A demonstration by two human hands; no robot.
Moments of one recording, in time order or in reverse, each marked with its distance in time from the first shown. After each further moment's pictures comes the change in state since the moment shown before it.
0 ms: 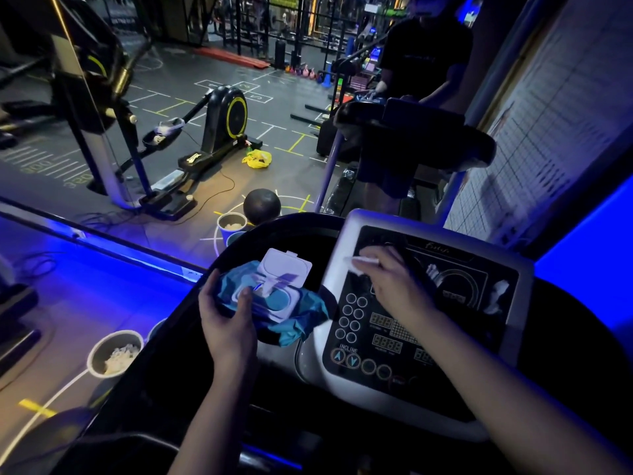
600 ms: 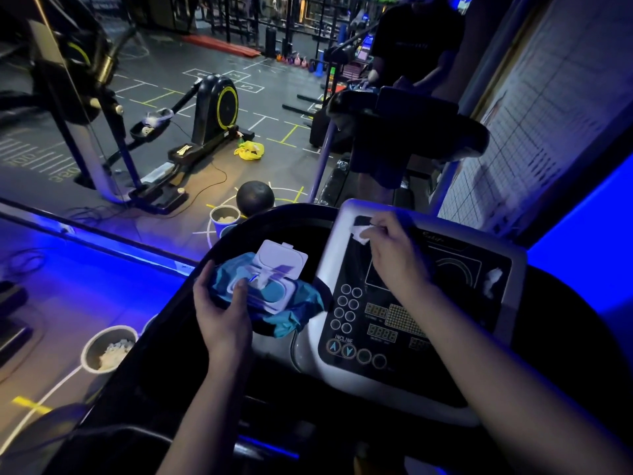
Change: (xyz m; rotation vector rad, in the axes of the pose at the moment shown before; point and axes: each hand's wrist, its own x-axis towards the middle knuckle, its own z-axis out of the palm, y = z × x) left_hand 0.000 0.002 0.002 0.027 -0.025 -0.015; right_hand 0.026 0.000 -0.014 -0.080 0.110 0.200
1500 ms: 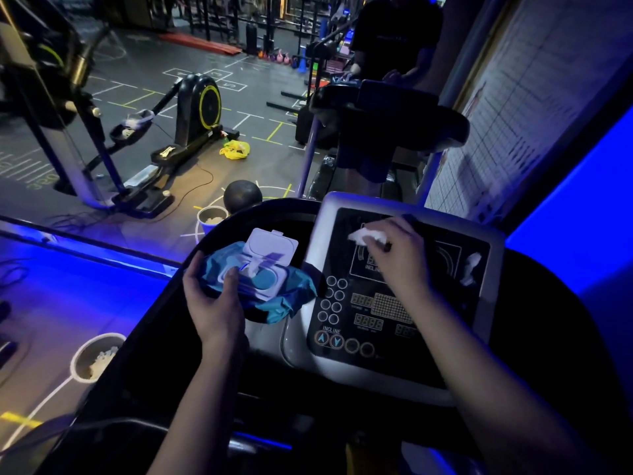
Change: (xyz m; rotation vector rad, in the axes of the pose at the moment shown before) left_hand 0.002 0.000 0.015 -0.074 -0.012 0.011; right_hand -0.027 0.003 -0.025 0.255 0.142 0.217
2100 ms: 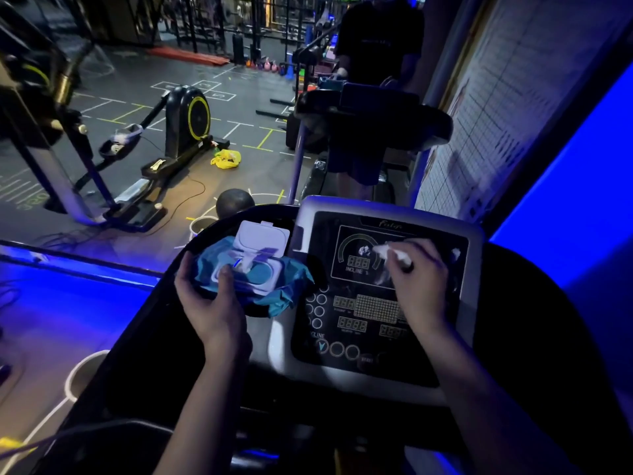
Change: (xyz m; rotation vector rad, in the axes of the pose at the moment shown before) left_hand -0.018 0.003 0.035 -0.071 0.054 0.062; right_hand -0.041 0.031 -0.038 -0.037 0.218 0.130
